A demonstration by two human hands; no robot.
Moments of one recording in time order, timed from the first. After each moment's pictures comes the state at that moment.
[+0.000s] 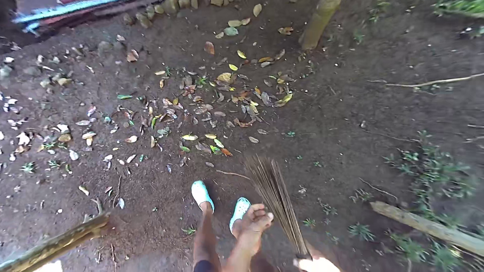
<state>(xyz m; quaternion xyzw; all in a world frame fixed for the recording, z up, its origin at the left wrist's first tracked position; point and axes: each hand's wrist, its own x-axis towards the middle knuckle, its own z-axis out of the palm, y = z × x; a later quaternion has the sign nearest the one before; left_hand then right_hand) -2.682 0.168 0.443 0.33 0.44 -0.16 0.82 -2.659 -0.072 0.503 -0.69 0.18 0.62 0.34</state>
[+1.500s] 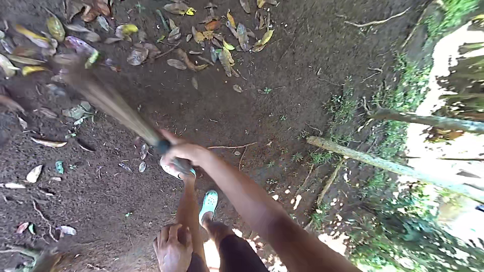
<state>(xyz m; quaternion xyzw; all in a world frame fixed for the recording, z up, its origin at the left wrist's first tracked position) -2.754 0.499 0.336 0.86 0.27 -0.30 0.31 -2.423 0.454 0.262 -0.48 0.19 0.68 0.52</state>
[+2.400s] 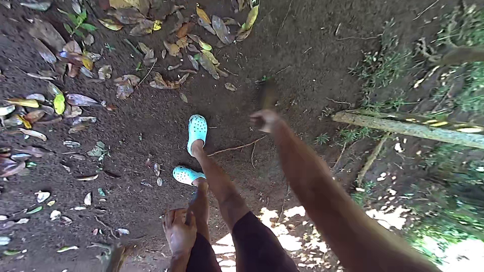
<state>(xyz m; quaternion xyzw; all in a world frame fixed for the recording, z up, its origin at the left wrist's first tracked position) -2.586 0.490 0.311 0.88 0.22 -0.33 0.26 -2.270 0.112 0.191 -0.54 0.58 0.34 0.50</state>
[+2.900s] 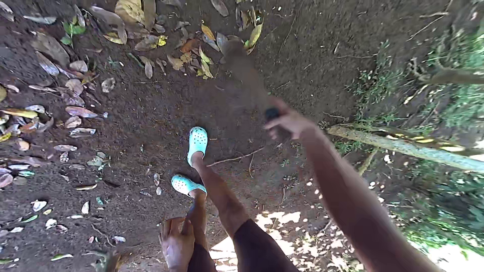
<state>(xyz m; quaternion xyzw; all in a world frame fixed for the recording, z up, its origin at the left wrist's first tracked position) -2.519 0.494 0.316 0.87 0.25 -0.34 0.26 -2.150 0.106 0.287 -0.64 0.38 0.50 0.45</state>
